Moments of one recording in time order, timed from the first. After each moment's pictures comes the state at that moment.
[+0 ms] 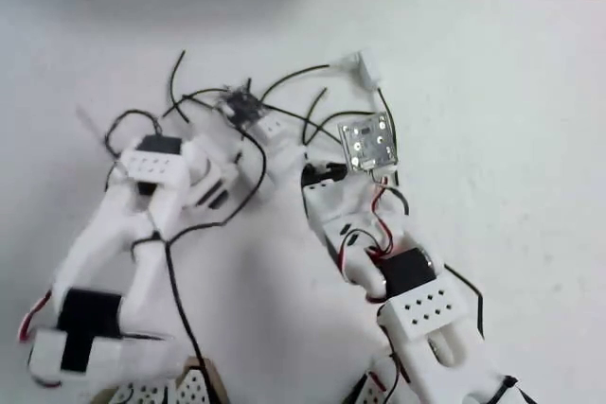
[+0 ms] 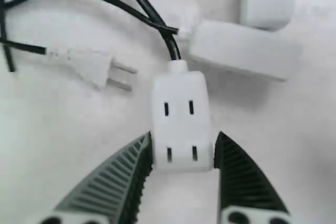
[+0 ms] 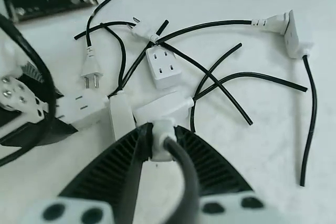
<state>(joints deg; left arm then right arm) 0.2 -7.3 35.0 55.0 -36.0 -26.3 -55.9 66.1 31.6 -3.8</state>
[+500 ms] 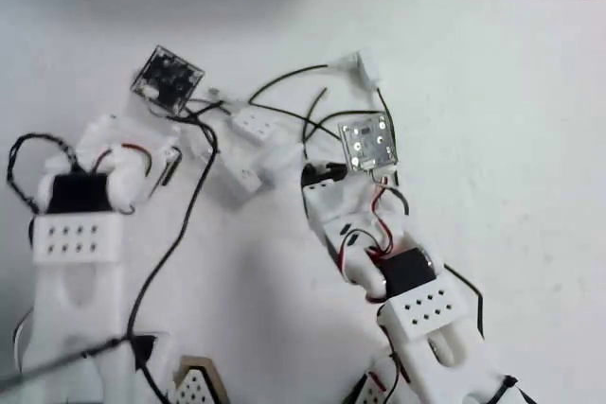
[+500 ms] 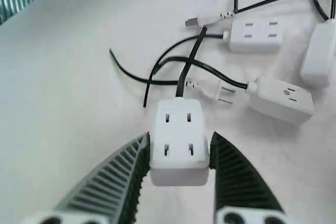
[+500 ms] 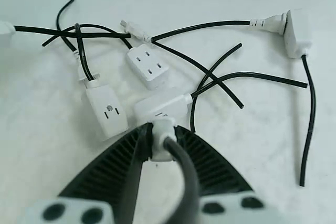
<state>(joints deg) -8.5 -39.9 35.0 62.9 -32.5 -26.3 -55.9 66.1 31.6 -3.8</state>
